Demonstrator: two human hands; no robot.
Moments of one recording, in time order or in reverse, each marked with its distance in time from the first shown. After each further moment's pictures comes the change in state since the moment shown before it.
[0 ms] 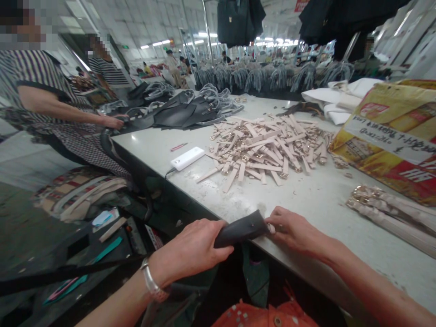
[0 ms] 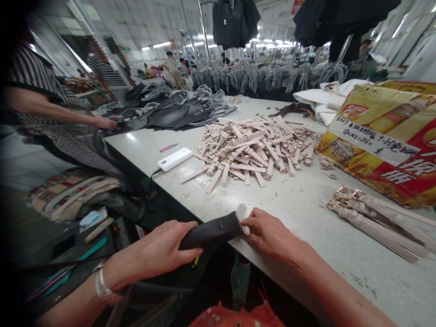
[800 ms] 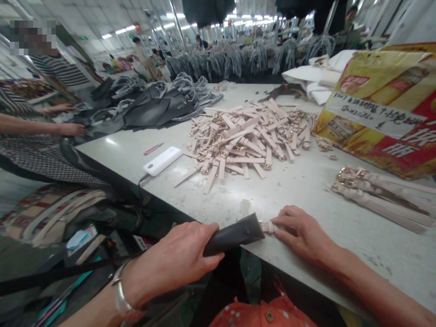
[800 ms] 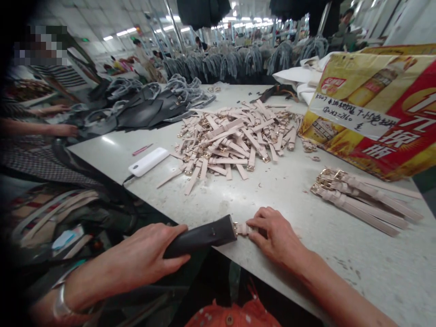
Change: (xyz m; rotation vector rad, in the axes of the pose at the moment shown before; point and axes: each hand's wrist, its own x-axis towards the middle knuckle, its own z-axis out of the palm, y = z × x) left_hand 0.028 0.017 -0.004 0.137 -0.150 0.061; right_hand -0.043 0.036 0.008 0.000 0.240 0.084
